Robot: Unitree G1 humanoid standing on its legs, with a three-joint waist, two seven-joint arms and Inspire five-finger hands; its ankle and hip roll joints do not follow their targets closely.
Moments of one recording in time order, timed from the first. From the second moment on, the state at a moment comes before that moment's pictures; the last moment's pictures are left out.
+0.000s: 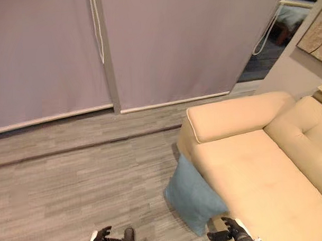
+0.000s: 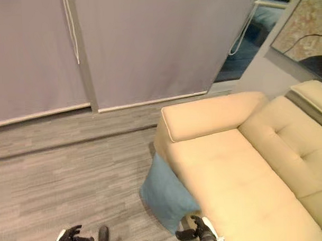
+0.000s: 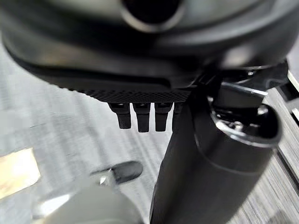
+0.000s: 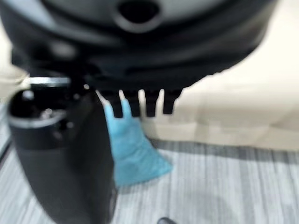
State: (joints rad) left arm 0.03 0.26 -0.12 1.21 -0.06 -0.09 0.16; right arm 0.02 -0.25 0.27 1.09 -0.11 -0.03 -0.18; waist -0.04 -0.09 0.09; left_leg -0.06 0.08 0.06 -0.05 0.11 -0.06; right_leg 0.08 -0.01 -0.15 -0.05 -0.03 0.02
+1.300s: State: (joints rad) left arm 0.02 0.26 -0.16 1.18 -0.08 -0.09 0.12; right arm -0.03 -0.29 0.25 1.10 -0.13 -0.01 -0.18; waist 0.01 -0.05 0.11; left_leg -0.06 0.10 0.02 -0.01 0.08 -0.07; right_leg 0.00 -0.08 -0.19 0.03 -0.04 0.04
